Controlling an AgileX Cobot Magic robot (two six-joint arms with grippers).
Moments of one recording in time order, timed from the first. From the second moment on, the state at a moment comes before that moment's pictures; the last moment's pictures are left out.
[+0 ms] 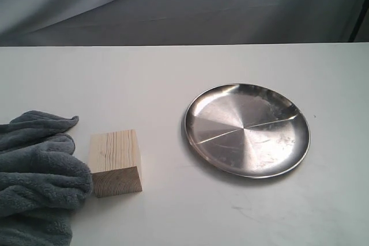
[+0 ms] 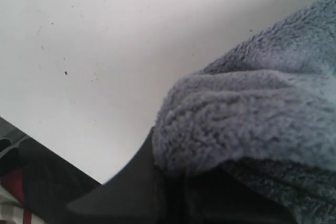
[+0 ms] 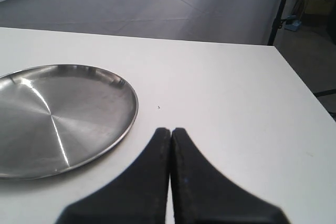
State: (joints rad) left arm 0.28 1.71 -1.05 0.43 1.14 -0.30; right arm -0.03 0.01 0.00 -0.01 0.33 -0.07
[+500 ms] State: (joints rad) left arm 0.33 1.79 -1.05 0.43 1.09 -0.35; right arm -0.03 0.01 0.00 -0.01 0.33 -0.07
